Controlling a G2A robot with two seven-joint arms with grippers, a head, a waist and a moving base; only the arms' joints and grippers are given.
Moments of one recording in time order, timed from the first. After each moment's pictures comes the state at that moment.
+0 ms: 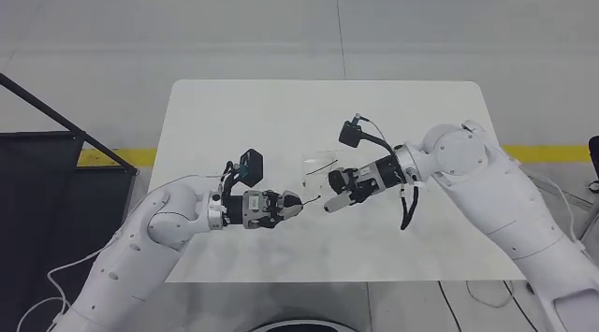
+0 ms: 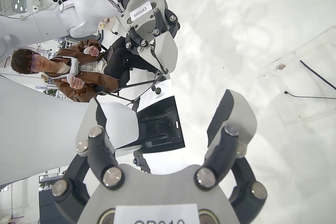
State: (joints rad) left arm 1.14 -1.01 -1.13 -1.60 0.39 -0.92 -0.56; right arm -0.52 -1.01 0.72 -1.36 0.31 -0.52 1.29
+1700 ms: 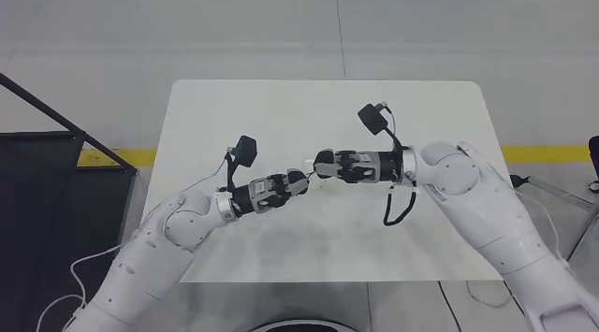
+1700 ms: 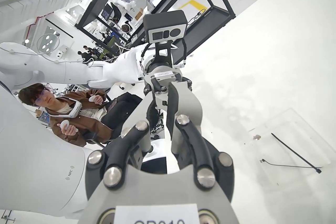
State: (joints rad) left arm 1.11 -1.06 -1.05 -1.50 0.30 -0.80 -0.35; right arm -0.65 -1.04 0.79 -1.32 0.25 -0.76 0.91
